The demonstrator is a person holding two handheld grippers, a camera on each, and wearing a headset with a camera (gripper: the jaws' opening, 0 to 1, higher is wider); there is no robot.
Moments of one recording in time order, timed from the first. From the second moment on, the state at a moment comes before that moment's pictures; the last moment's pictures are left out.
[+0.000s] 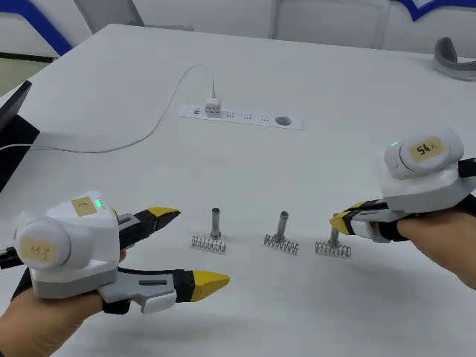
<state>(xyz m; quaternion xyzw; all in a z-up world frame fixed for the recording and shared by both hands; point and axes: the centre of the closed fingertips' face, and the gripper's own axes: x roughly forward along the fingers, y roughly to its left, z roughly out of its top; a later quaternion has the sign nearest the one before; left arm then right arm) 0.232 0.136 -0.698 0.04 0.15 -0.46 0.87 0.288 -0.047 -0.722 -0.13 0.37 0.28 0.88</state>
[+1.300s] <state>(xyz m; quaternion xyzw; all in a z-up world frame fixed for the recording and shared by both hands) 0.232 0.133 -0.700 0.04 0.15 -0.46 0.87 0.278 -0.048 -0.712 -0.14 0.34 0.30 0.88</state>
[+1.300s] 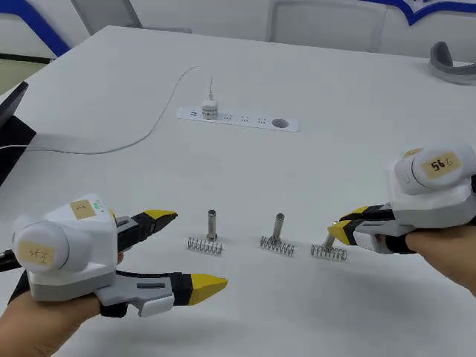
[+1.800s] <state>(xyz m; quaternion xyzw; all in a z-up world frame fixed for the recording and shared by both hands) 0.233 0.135 -0.698 0.04 0.15 -0.46 0.88 0.275 -0.064 -0.708 -0.15 0.33 0.31 0.88</state>
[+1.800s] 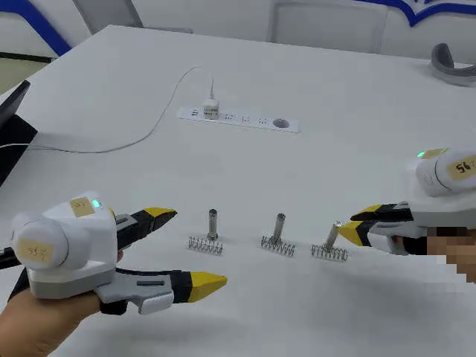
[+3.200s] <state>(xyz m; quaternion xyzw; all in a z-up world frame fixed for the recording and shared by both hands) 0.229 0.135 -0.700 0.04 0.15 -0.46 0.88 0.257 -0.054 -0.766 -0.26 0.41 0.47 0.74</state>
